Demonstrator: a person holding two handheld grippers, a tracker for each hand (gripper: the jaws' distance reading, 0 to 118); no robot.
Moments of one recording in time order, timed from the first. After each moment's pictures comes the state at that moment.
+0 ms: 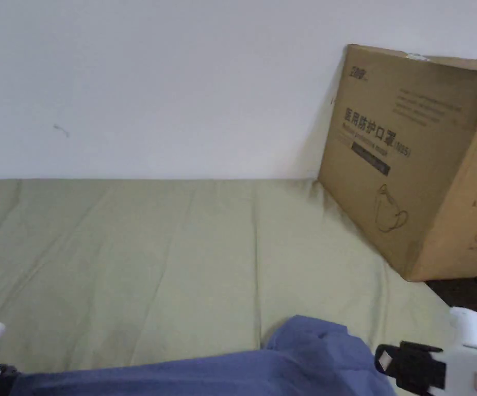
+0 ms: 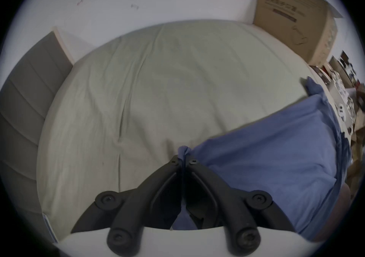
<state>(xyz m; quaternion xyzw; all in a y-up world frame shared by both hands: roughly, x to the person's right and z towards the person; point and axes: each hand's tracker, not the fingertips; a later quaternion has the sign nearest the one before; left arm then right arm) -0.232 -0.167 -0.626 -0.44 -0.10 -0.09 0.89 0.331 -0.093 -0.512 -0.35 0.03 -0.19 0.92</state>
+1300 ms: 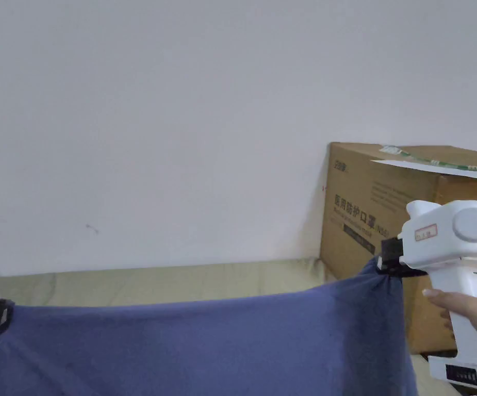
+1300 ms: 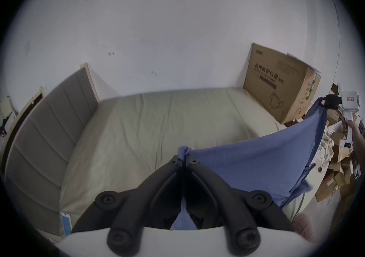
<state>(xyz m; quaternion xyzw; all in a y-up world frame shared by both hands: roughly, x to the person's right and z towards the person) -0.246 0.107 -0.559 -0.30 -0.08 -0.02 0.95 0.353 0.140 -0.573 -0.28 -0.01 -0.10 0.95</state>
